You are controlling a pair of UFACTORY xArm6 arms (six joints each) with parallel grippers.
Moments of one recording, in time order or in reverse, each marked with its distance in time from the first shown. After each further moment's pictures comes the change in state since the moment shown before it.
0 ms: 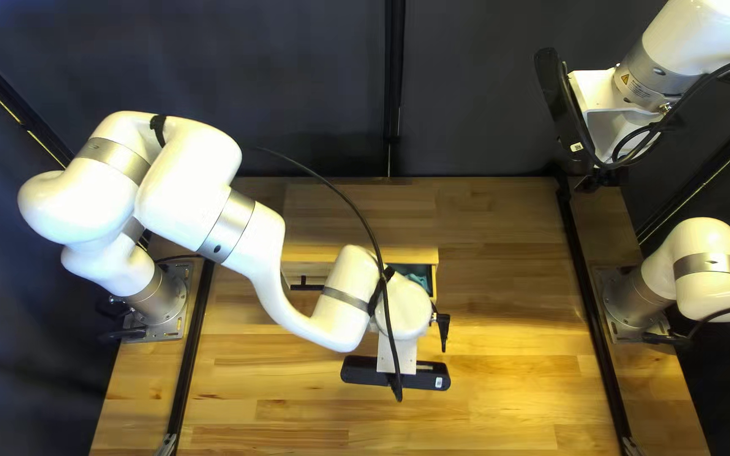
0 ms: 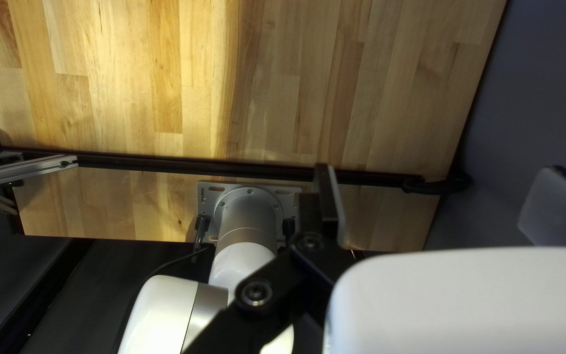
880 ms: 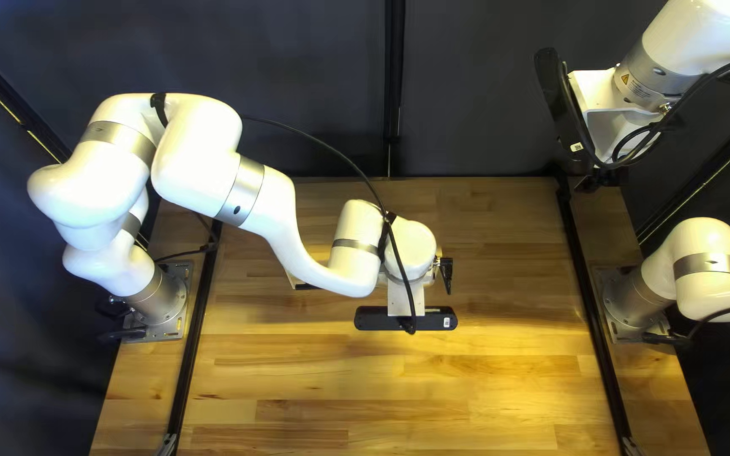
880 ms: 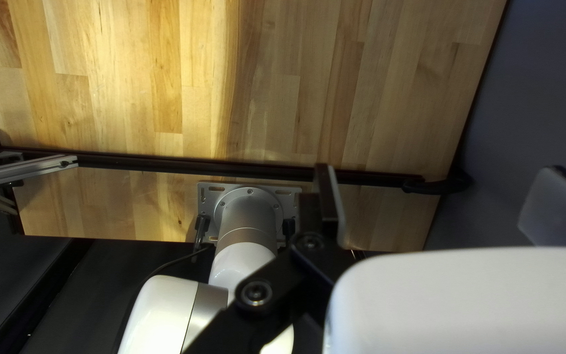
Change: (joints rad) left arm 0.155 -0.024 0.033 -0.007 -0.049 0.080; right arm 0.000 0.000 0.000 0.000 0.000 0.000
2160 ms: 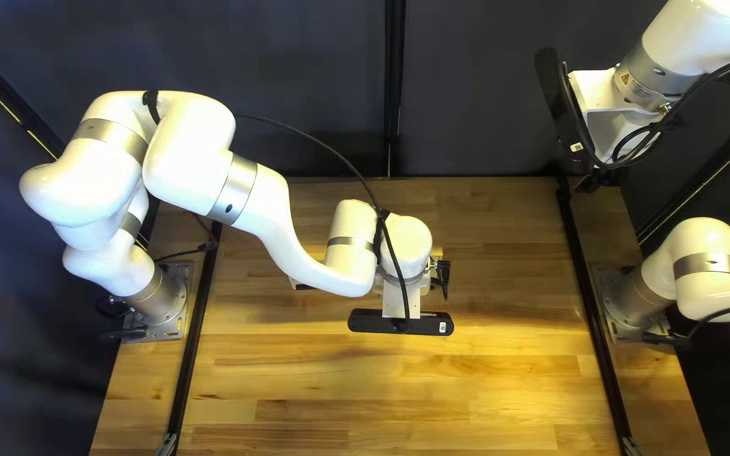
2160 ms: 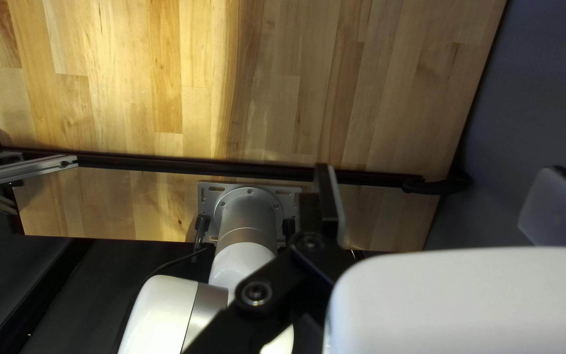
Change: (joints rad) left arm 0.070 -0.015 0.026 -0.086 -0.047 0.122; right arm 0.000 0.000 0.000 0.000 0.000 0.000
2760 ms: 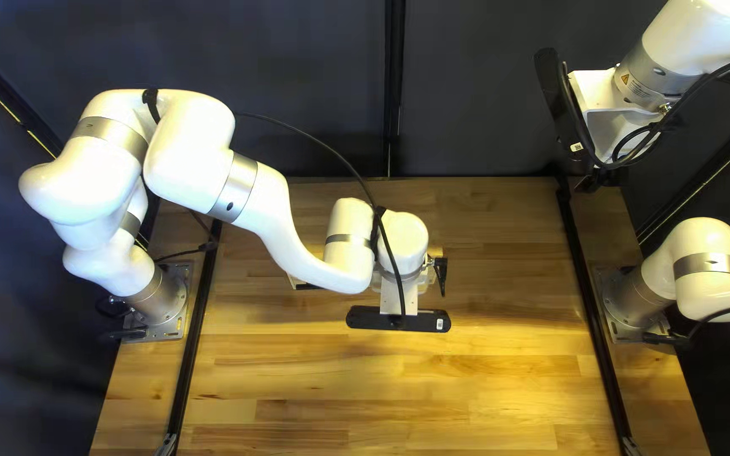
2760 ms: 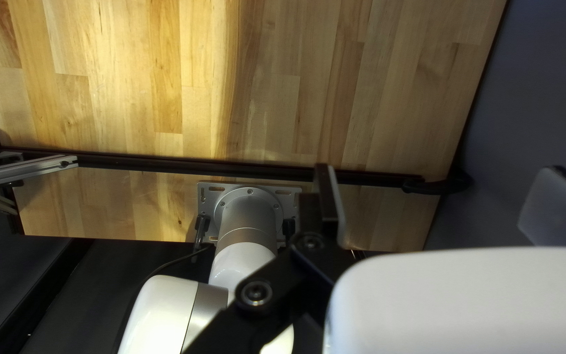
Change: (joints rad) left arm -0.039 -0.008 0.012 -0.052 -0.010 0.034; right arm 0.000 0.000 0.000 0.000 0.000 0.000
